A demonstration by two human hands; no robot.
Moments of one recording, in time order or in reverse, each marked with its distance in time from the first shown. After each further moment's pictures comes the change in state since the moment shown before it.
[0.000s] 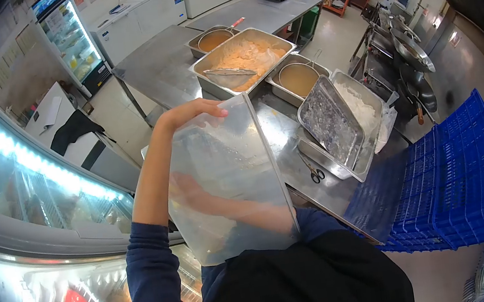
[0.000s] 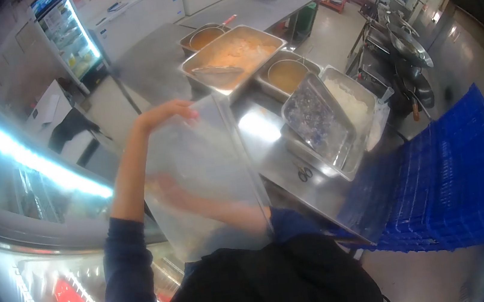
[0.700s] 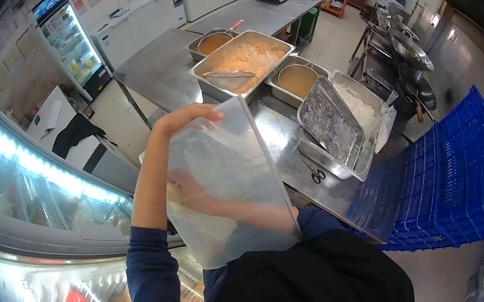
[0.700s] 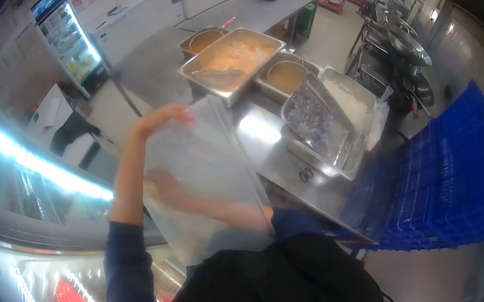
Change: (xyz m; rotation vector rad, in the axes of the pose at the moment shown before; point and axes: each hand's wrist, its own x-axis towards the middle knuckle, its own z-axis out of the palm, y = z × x) left_hand 0.001 -0.028 -0.007 0.023 0.174 0.015; right_hand 0.000 0.014 0.017 0.152 0.279 0.046
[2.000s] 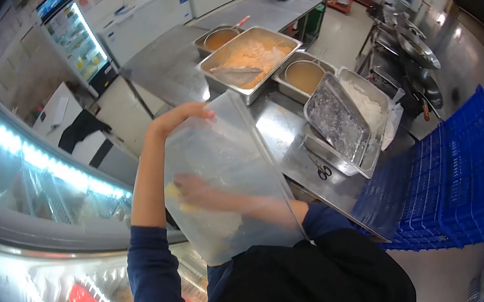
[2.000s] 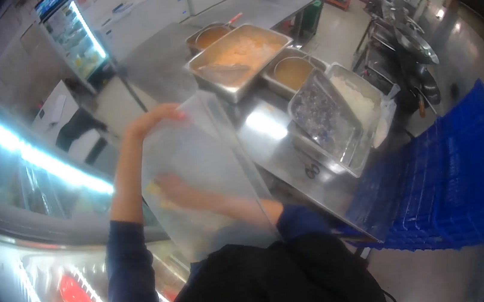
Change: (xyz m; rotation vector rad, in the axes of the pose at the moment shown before) left_hand -0.005 -0.026 -0.016 -0.075 -0.106 0.116; right_hand -0.019 0.064 0.021 -0.279 -0.257 -0.178
